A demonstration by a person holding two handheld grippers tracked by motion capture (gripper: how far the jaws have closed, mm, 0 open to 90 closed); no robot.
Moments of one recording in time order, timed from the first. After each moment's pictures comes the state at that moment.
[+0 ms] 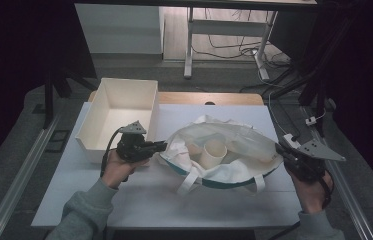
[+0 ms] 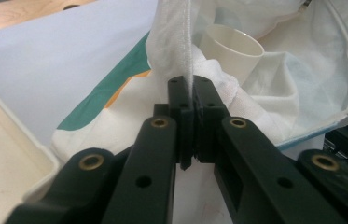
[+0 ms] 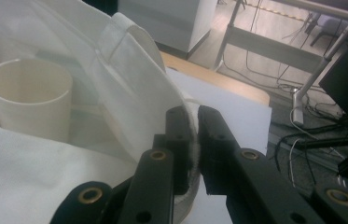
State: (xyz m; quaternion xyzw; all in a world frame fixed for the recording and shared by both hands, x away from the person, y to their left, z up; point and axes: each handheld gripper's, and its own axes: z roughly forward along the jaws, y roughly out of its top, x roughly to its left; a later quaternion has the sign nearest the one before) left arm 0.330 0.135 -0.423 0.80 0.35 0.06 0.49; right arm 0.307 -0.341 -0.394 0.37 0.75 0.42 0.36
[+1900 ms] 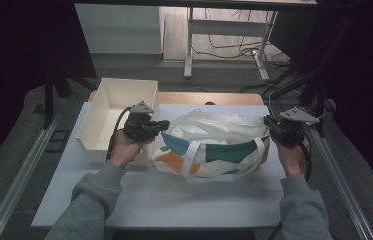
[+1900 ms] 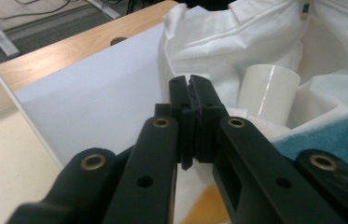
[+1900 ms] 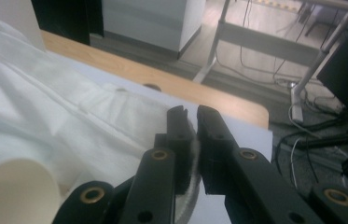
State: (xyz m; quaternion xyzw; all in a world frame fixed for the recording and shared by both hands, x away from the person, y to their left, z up) left arm 0.376 0.122 -0.401 0.80 0.37 0.12 0.46; right arm 0.407 -0.320 -0.400 0.41 0.74 0.42 0.35
